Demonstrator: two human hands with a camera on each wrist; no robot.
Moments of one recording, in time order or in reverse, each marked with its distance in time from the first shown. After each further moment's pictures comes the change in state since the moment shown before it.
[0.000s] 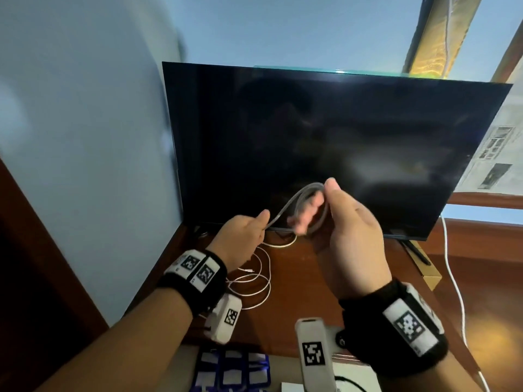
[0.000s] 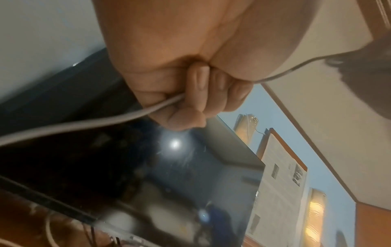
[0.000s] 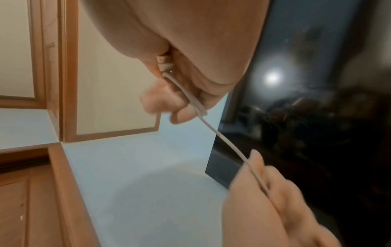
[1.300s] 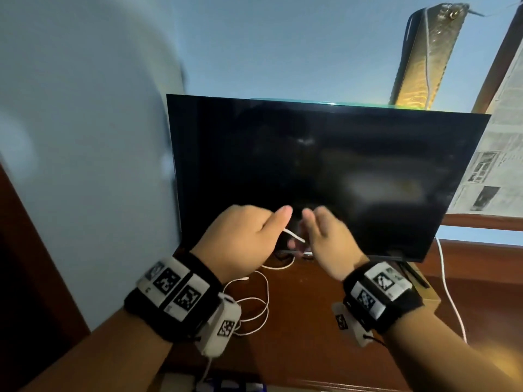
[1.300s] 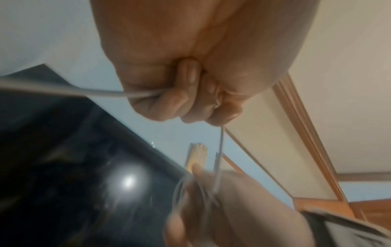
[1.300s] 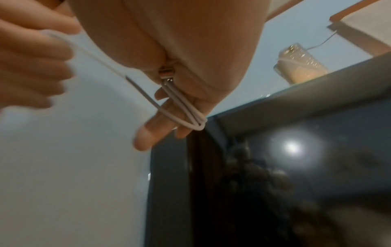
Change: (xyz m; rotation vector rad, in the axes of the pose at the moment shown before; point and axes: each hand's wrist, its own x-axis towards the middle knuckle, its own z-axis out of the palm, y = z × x) left_hand -0.037 0.097 -0.034 0.379 0.105 0.371; right_hand 0.061 0.022 -0.048 -1.000 -0.030 -0.039
